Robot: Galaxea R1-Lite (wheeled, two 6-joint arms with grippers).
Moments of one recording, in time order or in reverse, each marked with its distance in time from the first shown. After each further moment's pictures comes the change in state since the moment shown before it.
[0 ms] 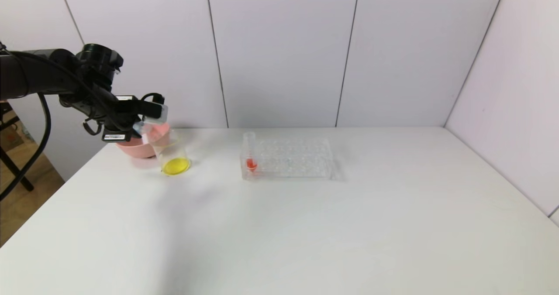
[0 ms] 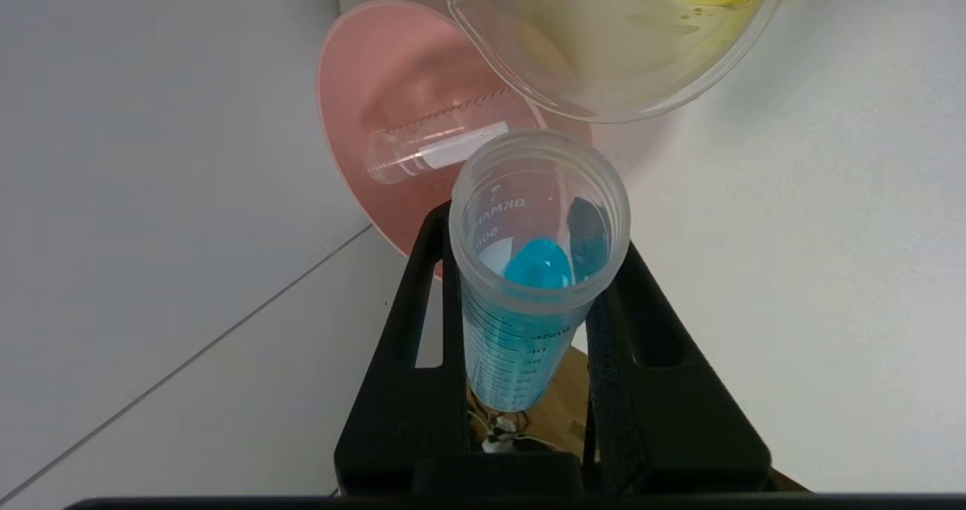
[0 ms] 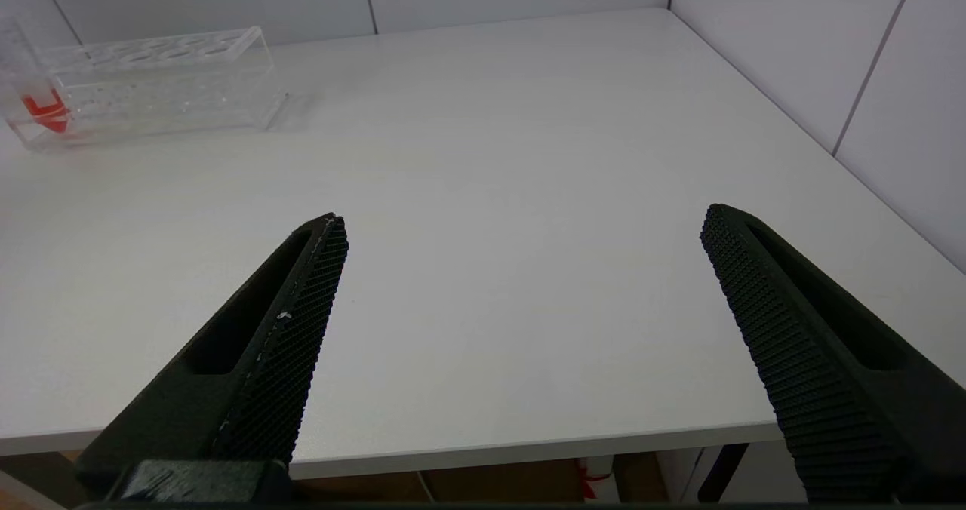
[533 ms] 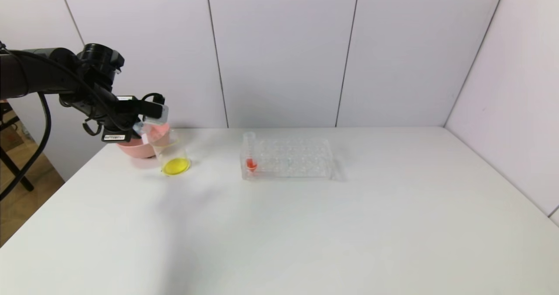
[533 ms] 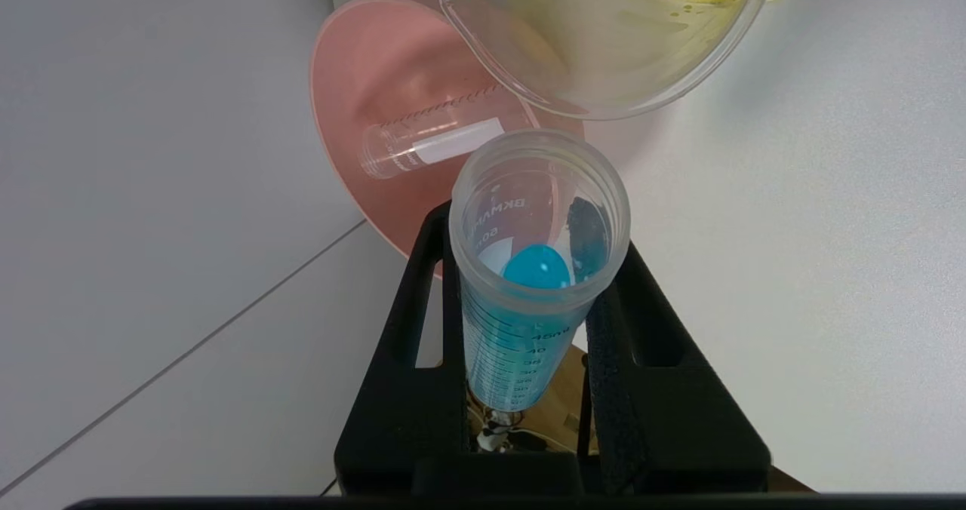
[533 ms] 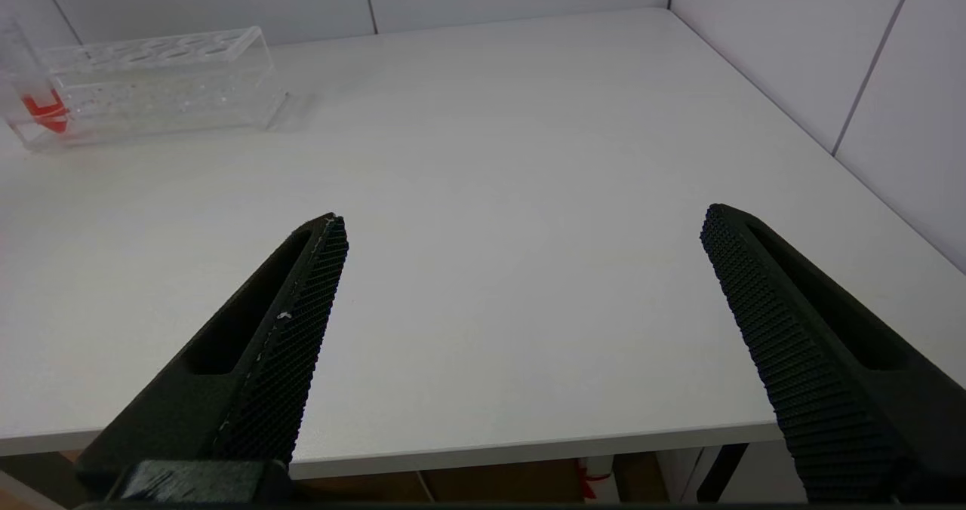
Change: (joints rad) left arm -0.006 -0.004 0.000 0.010 0.012 -0.008; right arm 0.000 0.000 0.000 0.000 0.000 0.000
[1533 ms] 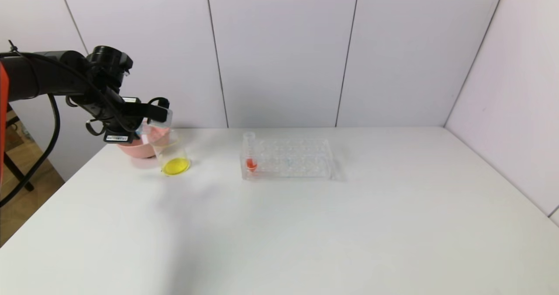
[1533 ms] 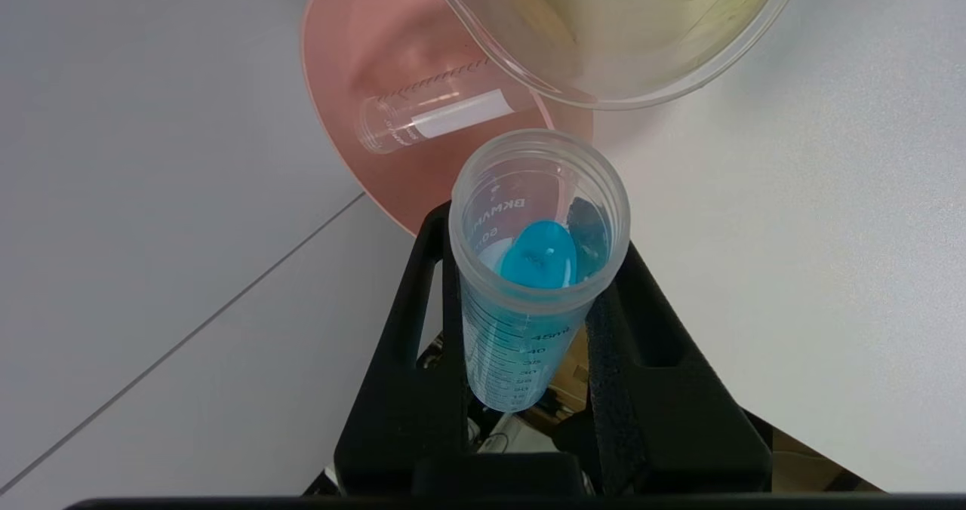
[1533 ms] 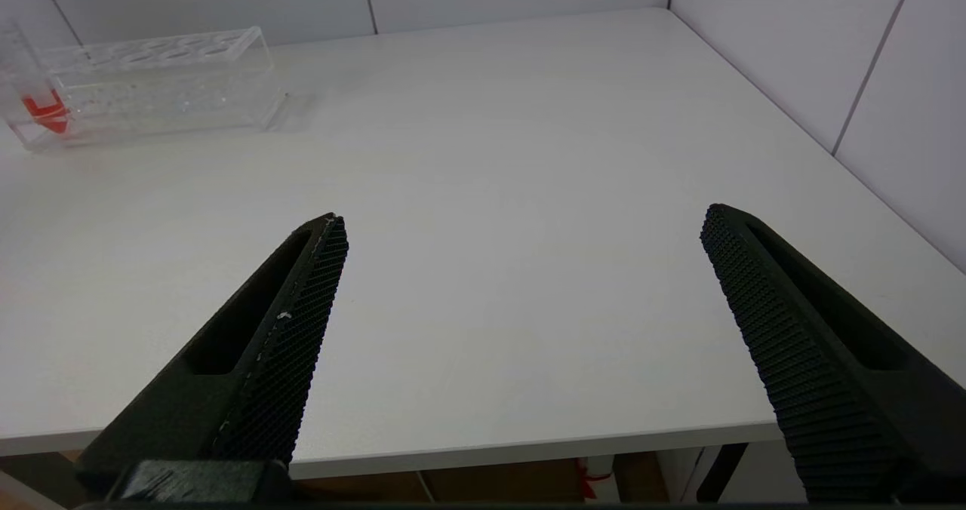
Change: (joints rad) left arm -0.026 0.015 -0.001 -0.012 0.116 0.006; right arm 0.000 0.000 0.000 0.000 0.000 0.000
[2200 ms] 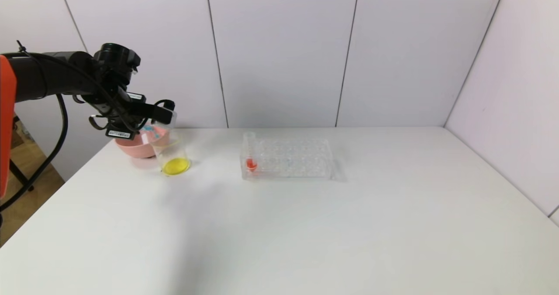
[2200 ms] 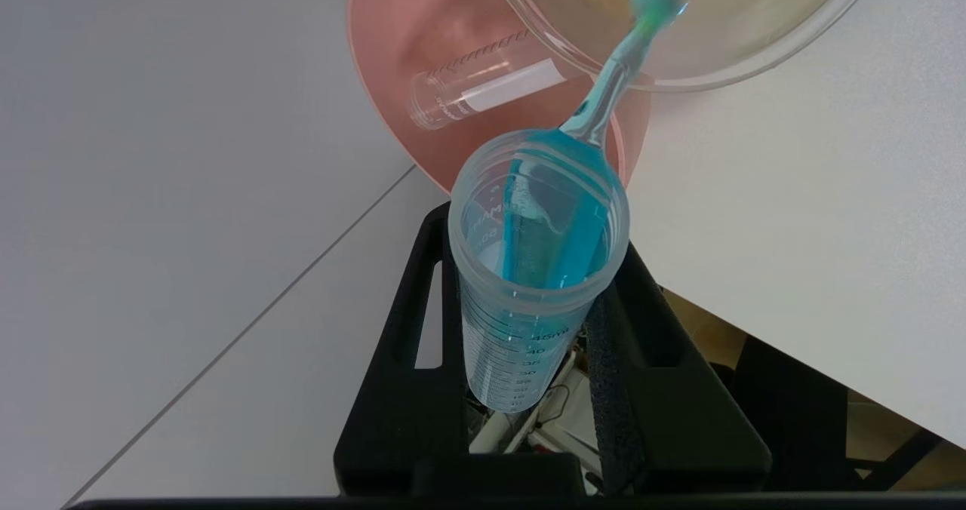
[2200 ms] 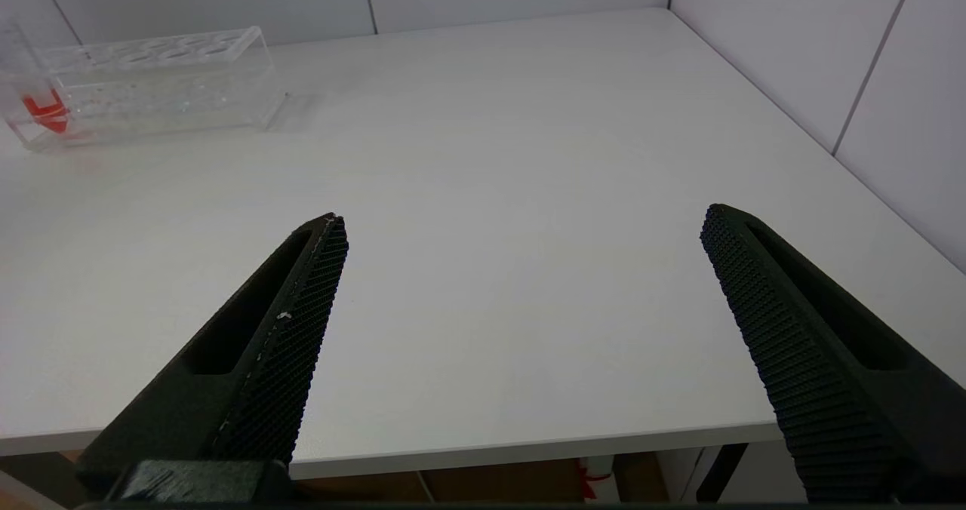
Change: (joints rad) left arm -0.036 0.003 0.001 -0.060 0.110 0.090; right arm 0.000 0.000 0.000 0.000 0.000 0.000
